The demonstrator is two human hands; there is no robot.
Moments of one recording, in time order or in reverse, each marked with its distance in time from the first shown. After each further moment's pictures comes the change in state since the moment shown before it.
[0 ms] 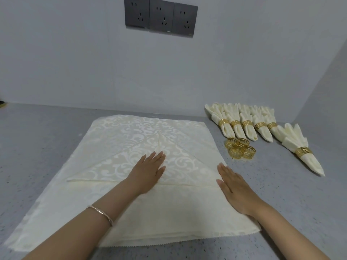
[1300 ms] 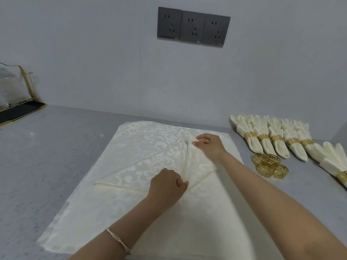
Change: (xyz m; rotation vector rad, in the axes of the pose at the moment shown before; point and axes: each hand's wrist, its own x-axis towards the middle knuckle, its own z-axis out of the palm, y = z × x) left_hand -0.025 0.023 -0.019 -0.266 0.271 -0.252; right_hand 0.176 -0.110 -0.049 0.968 0.286 -0.020
